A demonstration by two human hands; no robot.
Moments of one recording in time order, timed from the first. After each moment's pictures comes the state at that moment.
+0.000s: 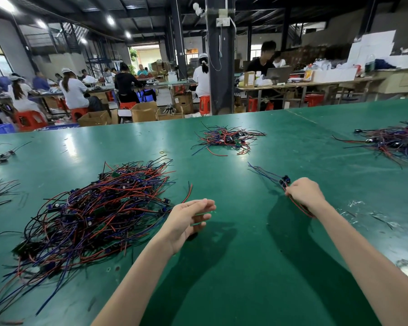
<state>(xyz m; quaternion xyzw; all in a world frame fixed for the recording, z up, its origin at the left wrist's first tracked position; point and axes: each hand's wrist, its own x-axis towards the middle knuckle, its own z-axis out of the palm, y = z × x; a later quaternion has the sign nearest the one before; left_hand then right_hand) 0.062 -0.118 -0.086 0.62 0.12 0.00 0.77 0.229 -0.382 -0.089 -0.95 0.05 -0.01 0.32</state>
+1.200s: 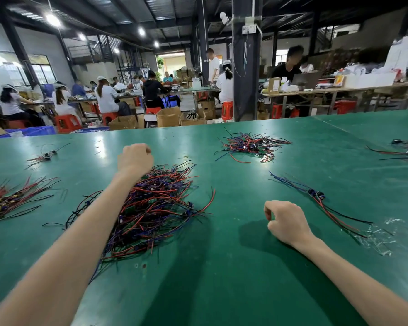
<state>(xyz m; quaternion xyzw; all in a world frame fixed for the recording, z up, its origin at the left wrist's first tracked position) 0.096 0.049 0.018 0.92 0.27 0.26 0.11 0.160 -0.307 -0.107 -0.92 -0.29 -0.15 0.21</state>
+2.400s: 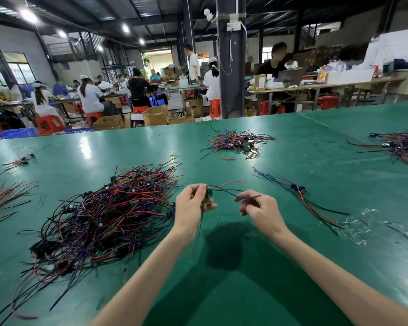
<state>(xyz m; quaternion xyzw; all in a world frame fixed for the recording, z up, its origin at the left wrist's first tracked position) 0.082 -0.133 -0.070 0.61 0.11 0.25 0.74 0.138 -0.290 -0.094 -0.75 -0.22 -0.02 0.62</state>
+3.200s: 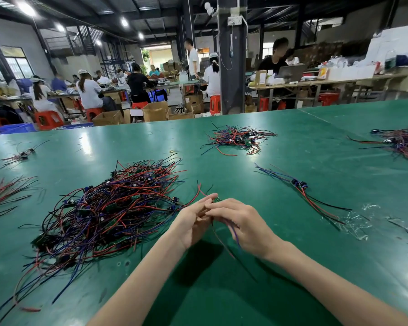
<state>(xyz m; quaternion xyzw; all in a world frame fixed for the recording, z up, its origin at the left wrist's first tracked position) 0.066 -0.130 -0.078 0.37 0.15 0.02 0.92 0.100 -0.274 -0.093 -0.72 -0.55 -0.21 0.37</state>
